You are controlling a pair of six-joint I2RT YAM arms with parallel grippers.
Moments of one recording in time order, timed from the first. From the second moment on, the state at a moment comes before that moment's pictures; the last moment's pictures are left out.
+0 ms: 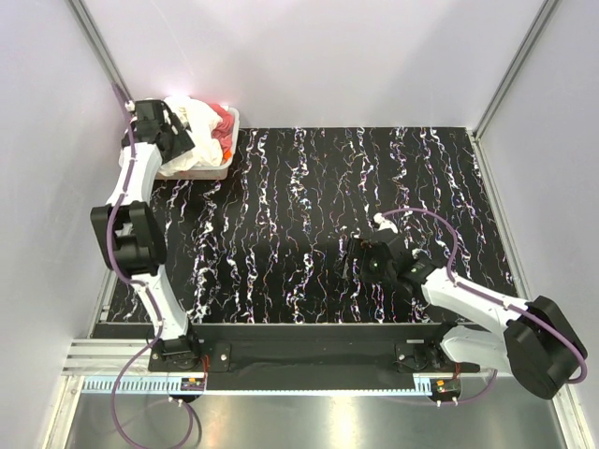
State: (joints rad) left arm 0.14 1.93 1.77 -0.59 -0.09 -0.40; right arm 0.67 1.14 0.51 -0.15 0.02 0.75
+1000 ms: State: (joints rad) left arm -0.24 1.47 2.31 -0.59 -0.03 -0.47; right arm 0.67 0.91 0.47 -0.16 0.08 0.77
